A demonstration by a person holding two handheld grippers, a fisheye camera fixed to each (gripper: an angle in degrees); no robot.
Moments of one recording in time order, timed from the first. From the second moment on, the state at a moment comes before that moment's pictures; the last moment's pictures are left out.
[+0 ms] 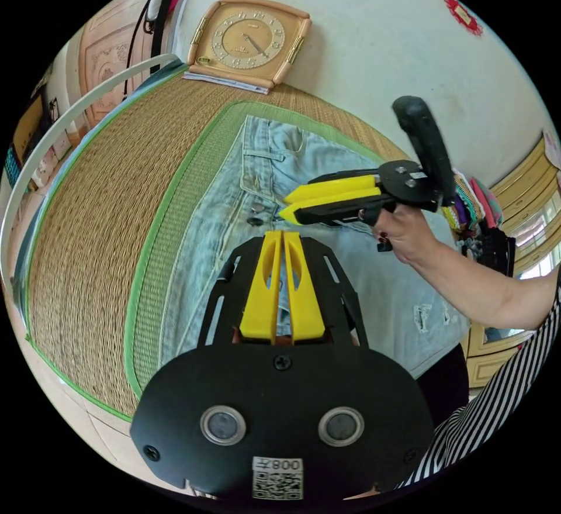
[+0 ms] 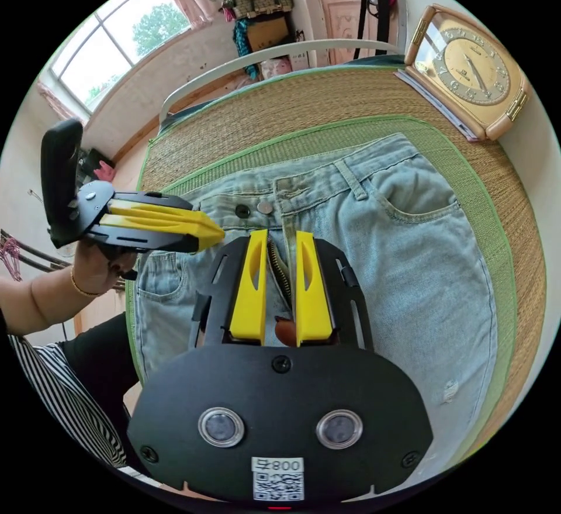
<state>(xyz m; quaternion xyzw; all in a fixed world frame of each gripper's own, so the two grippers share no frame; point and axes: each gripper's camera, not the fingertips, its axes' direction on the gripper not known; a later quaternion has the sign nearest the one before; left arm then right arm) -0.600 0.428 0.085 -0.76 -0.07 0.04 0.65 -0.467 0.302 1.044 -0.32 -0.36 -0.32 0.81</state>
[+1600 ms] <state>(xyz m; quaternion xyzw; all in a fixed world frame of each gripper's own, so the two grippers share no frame) -0.526 0.445 0.135 -0.74 -0.08 0.08 0.67 -0.265 0.335 0.991 -0.36 -0.35 -0.15 0.85</state>
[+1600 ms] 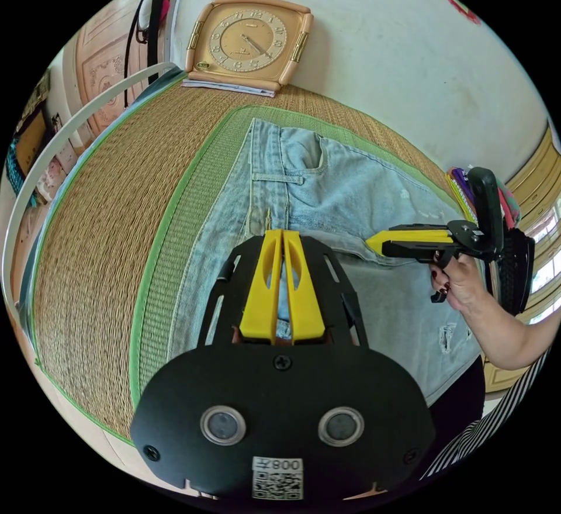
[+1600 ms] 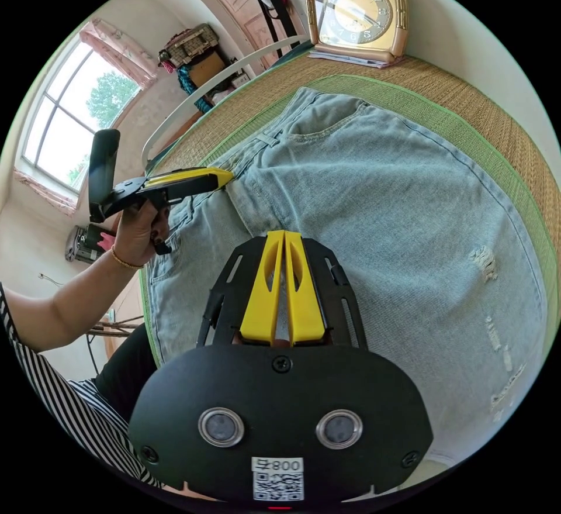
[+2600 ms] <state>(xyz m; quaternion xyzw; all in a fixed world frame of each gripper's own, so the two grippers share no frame) -0.342 0.543 0.223 -0.75 0.01 0.13 0.65 0.073 0.337 0.827 -0.32 -0.22 0.07 0.92</state>
